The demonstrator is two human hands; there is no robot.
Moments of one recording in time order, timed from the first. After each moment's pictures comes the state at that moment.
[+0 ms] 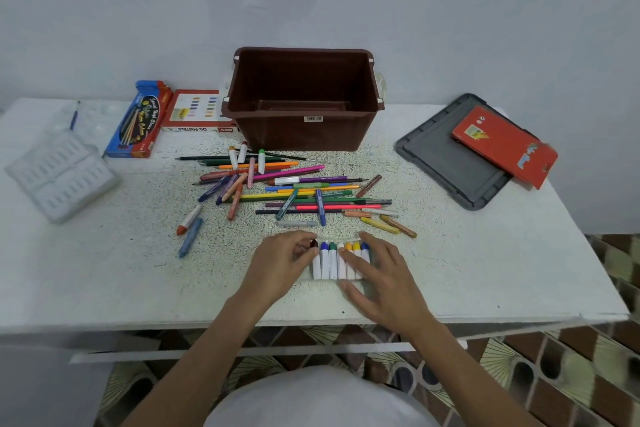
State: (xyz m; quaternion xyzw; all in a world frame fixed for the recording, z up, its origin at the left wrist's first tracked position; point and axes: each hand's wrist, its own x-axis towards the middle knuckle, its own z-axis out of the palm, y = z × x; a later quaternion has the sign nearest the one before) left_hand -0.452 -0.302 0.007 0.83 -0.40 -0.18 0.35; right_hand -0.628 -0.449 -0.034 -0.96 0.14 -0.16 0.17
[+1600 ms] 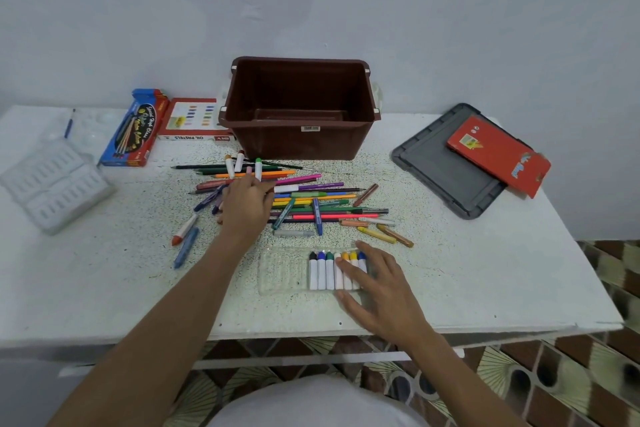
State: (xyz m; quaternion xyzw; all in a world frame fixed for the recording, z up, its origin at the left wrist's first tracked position) left_hand -0.338 -0.343 -0.013 0.89 -0.39 0.05 0.23; right_hand -0.628 -0.450 -0.038 -0.96 0.14 -0.18 0.18
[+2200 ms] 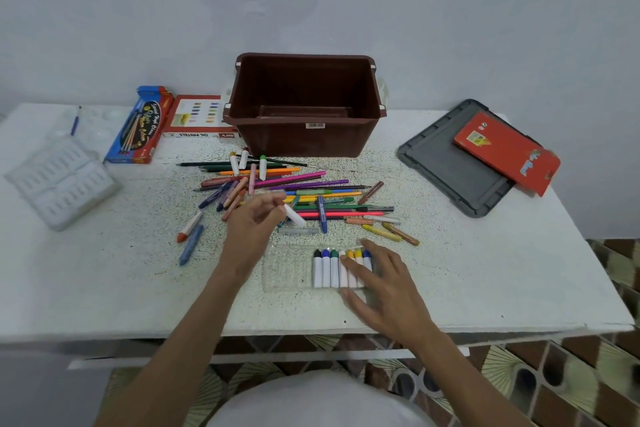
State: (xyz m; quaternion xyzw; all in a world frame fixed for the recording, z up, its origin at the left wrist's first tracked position) left_hand -0.406 -0.307 0.033 0.72 -0.22 -0.23 0.62; right_hand -0.628 -0.450 -0.036 -0.96 0.14 -0.17 0.18
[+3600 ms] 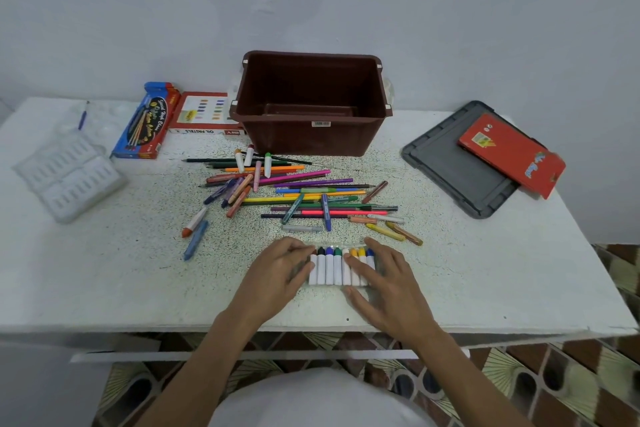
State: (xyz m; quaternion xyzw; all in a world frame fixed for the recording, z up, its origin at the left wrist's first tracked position) left_hand -0.446 -0.279 -0.015 0.81 -0.50 -0.09 0.30; right_hand -0.628 -0.449 -0.036 -0.96 0.15 -0.16 0.17
